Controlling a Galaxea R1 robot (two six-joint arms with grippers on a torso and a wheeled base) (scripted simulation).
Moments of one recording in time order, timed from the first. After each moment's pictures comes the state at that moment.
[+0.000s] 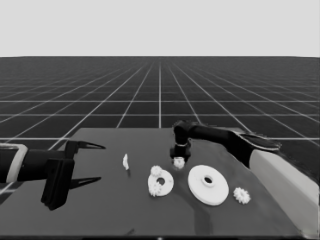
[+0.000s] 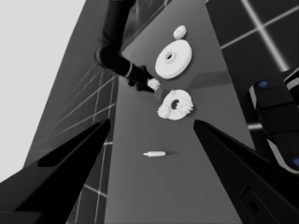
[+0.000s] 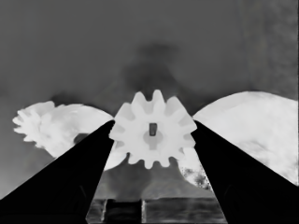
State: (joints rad) left arm -0.34 1.75 -0.42 0.31 0.68 0.35; right arm -0.04 2.95 -1.97 -0.18 -1.48 0.99
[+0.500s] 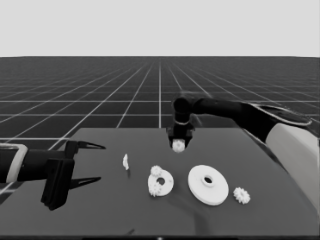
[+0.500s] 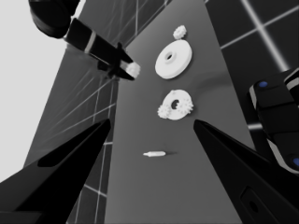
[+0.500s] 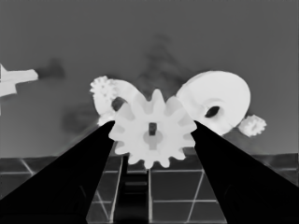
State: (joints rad) left arm -0.34 1.75 -0.42 0.31 0.68 0.35; right arm 0.21 2.89 -1.73 0.02 -1.58 1.17
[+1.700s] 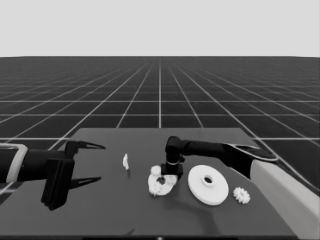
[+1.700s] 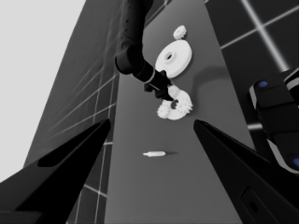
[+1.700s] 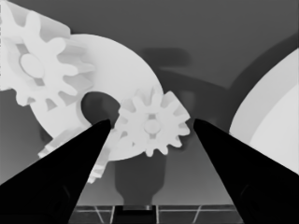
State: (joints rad) left arm -0.34 1.75 -0.42 0.31 0.68 0.35; right arm -0.15 2.93 -1.63 -0.33 -1.48 1.31
